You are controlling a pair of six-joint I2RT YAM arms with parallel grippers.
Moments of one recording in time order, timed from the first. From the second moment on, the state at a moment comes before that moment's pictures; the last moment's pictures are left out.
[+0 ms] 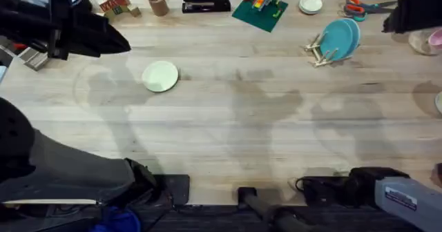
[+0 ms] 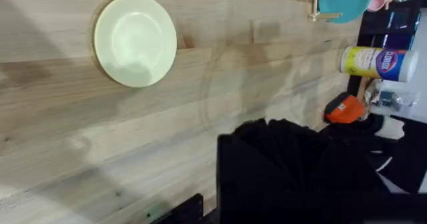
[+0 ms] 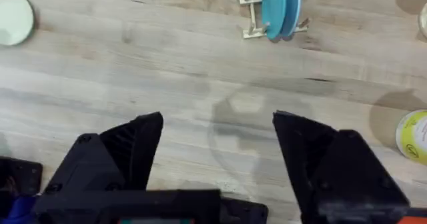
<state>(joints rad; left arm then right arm) 0.59 1.68 1.58 -1.69 0.82 0.54 -0.01 1.19 1.78 -1.59 -0.11 -0.11</state>
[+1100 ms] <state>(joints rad) 0.59 1.77 1.58 -1.69 0.82 0.59 -0.01 1.19 1.78 -1.59 -0.11 -0.11</state>
